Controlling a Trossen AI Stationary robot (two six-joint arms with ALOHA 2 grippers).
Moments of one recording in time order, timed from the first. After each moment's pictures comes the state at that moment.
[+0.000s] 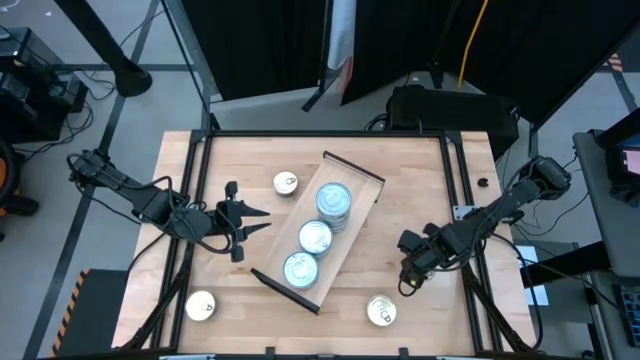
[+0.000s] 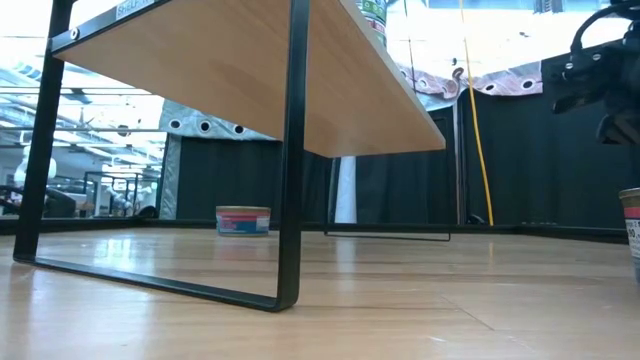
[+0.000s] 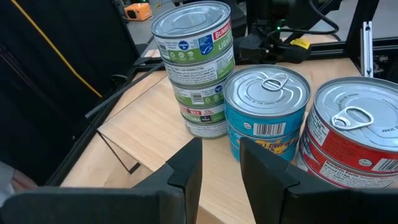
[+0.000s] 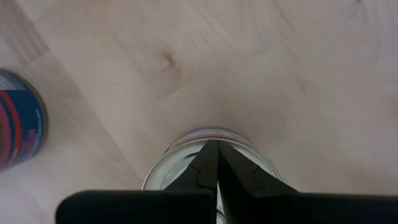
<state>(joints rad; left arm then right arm) -0.49 0.97 0.92 -0.40 -0.64 -0.12 0.56 1.31 0.74 -0.84 0.10 1.15</state>
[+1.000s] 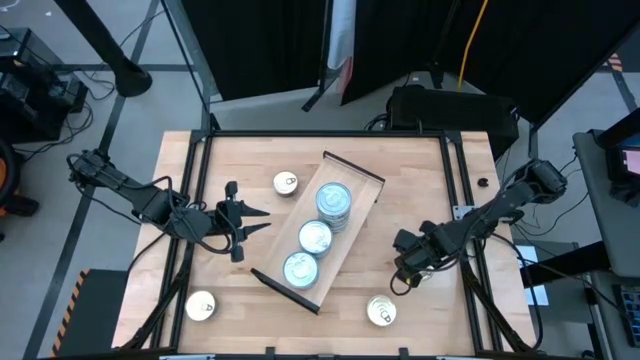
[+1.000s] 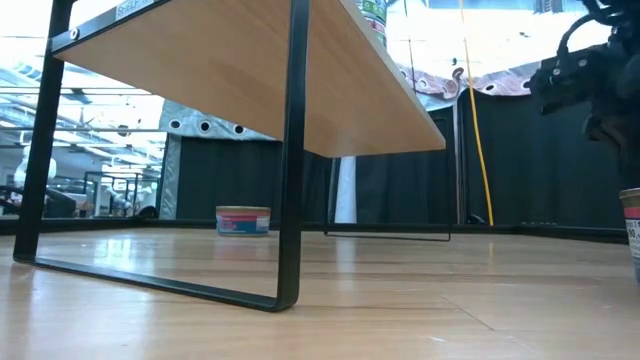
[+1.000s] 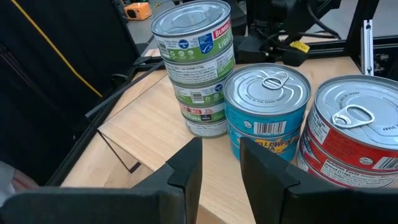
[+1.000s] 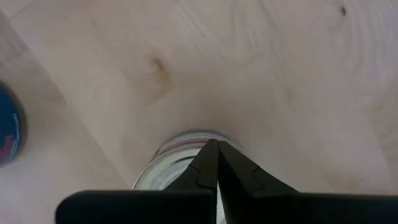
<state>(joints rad) -0.49 0.97 0.92 -0.40 -0.64 -0.12 0.51 1.37 0.79 -0.90 0.10 1.08</state>
